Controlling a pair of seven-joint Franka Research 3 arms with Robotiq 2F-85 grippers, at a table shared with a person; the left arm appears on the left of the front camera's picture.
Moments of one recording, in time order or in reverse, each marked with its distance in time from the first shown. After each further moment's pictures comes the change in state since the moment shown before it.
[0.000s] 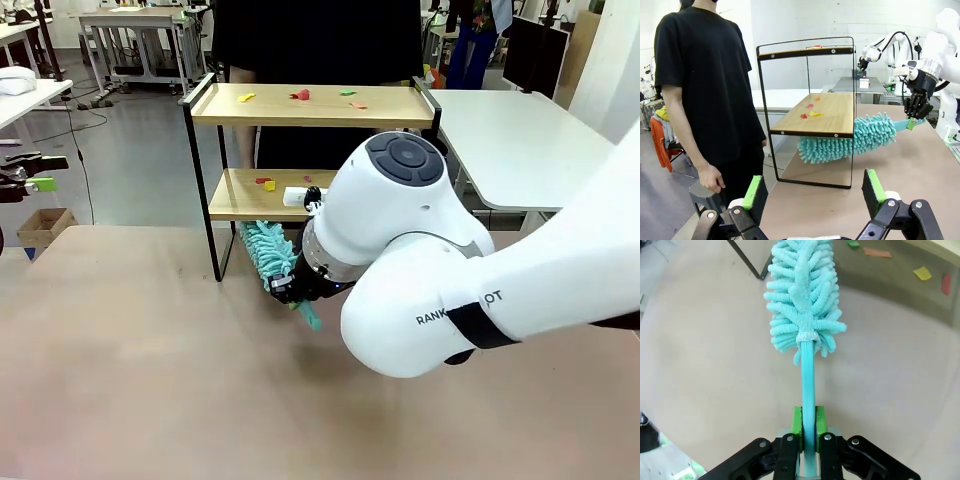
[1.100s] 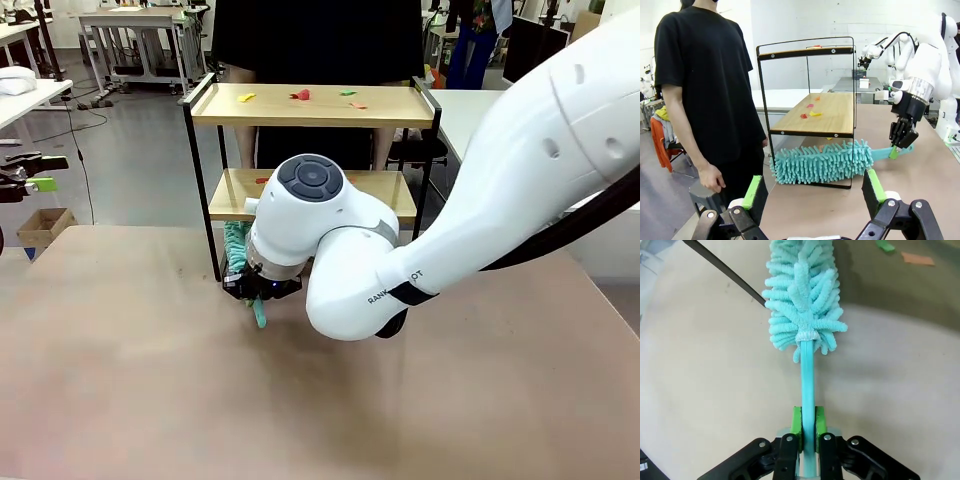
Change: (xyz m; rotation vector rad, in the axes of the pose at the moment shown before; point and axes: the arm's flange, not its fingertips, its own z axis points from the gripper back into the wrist) left arm 0.000 0.000 0.000 0.000 0.000 0.000; right arm 0.045 0.045 -0.098 0.003 0.023 -0.120
